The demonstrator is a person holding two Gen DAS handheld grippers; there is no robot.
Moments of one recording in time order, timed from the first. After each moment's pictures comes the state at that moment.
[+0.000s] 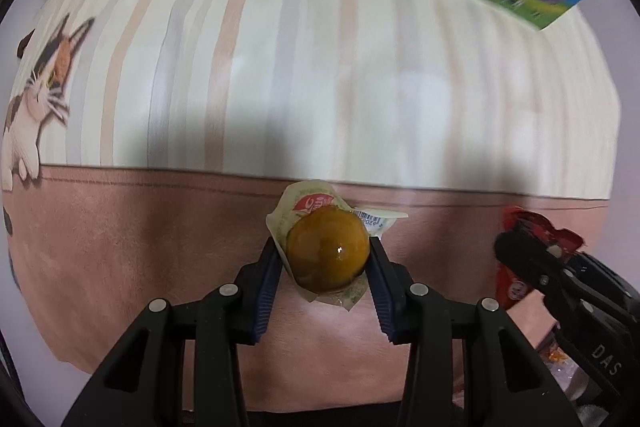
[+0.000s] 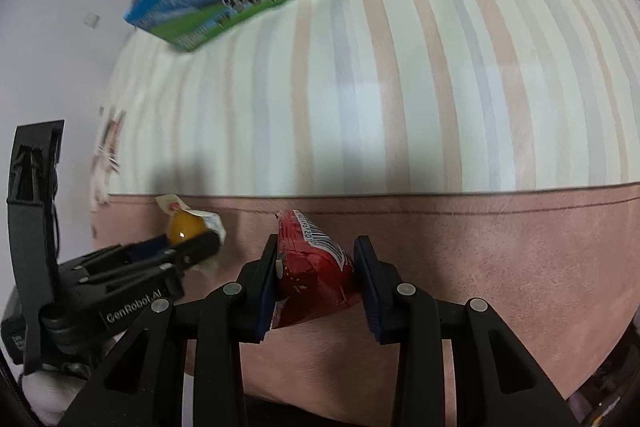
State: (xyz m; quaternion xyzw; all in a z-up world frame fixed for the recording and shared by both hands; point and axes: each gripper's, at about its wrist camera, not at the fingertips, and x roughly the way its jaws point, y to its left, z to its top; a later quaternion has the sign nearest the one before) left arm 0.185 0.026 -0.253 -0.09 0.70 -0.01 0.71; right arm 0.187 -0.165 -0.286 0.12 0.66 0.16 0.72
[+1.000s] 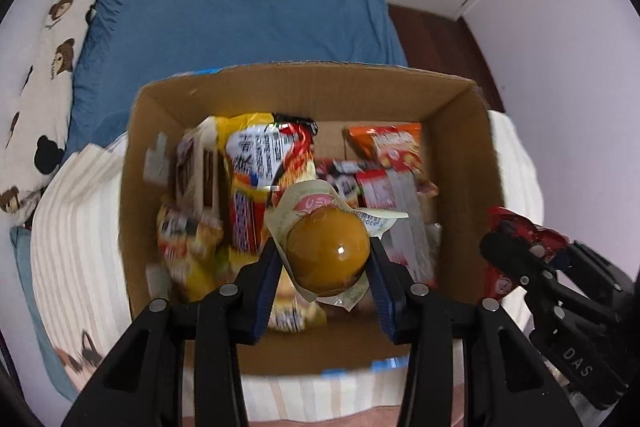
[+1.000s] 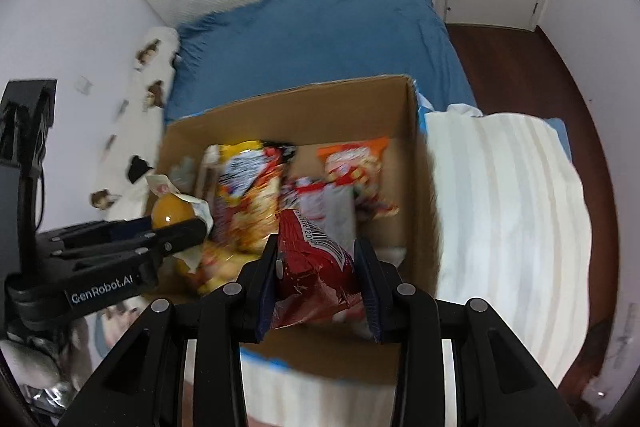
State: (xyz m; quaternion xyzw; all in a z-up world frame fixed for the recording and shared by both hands) left arm 0.513 0.010 -0.149 -0.07 0.66 -0.07 0.75; right arm 0.506 -0.174 -0.147 0.06 0.60 0.14 0.79
